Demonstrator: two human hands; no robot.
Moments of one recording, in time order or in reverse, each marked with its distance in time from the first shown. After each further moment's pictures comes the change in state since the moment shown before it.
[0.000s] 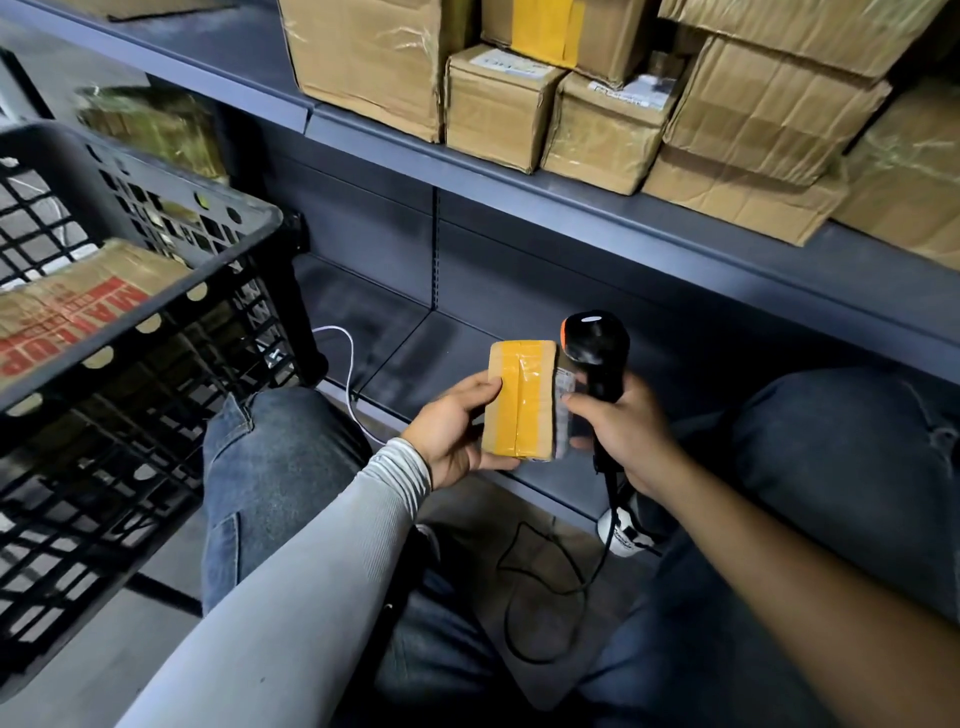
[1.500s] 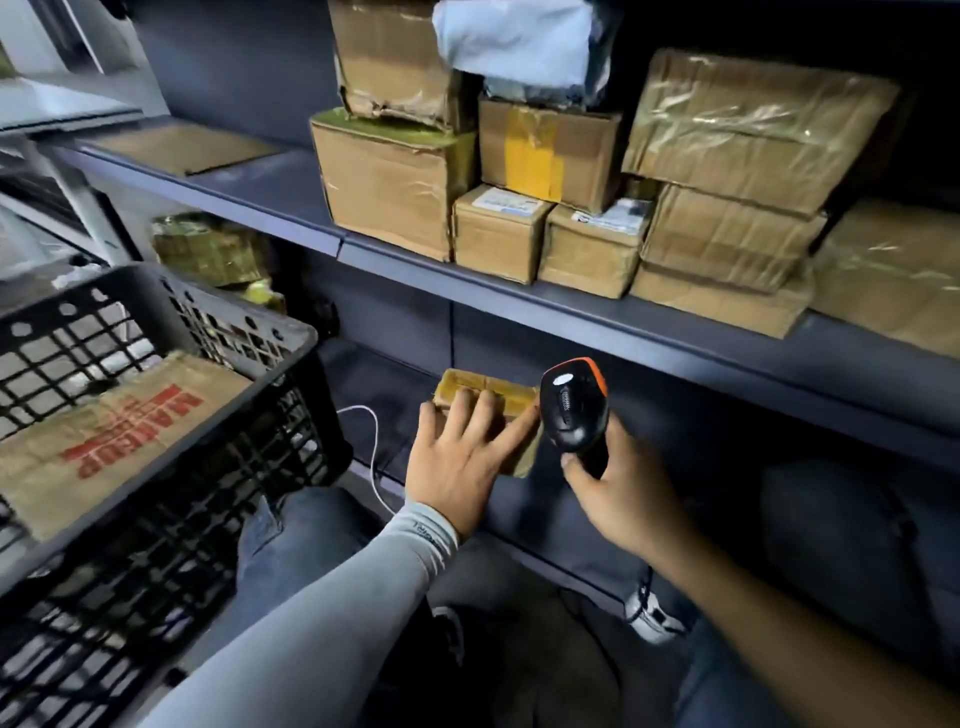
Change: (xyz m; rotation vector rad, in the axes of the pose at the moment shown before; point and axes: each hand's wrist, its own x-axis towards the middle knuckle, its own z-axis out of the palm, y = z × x) left_hand -0.037 0.059 0.026 2.210 0.717 0.968; right_hand -0.019 -0.057 -0.002 -0.515 0.058 -0.401
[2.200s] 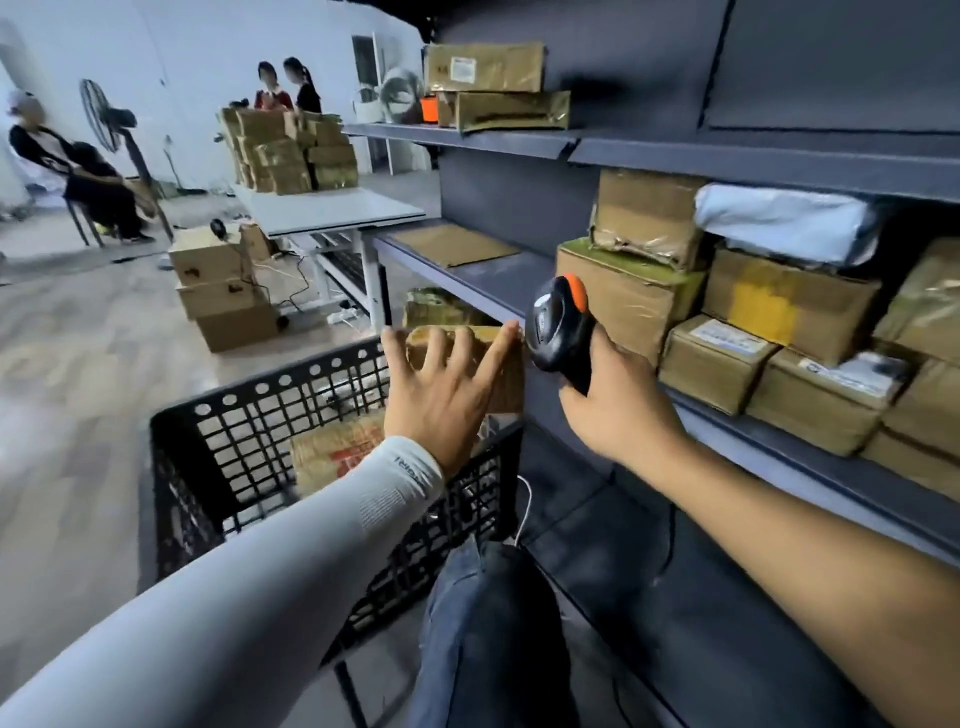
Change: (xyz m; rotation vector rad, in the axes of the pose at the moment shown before) left_hand -0.014 -0.189 -0.158 0.411 -0.140 -0.459; right_hand 0.085 -0.246 0.034 -0.105 -0.162 -0.523
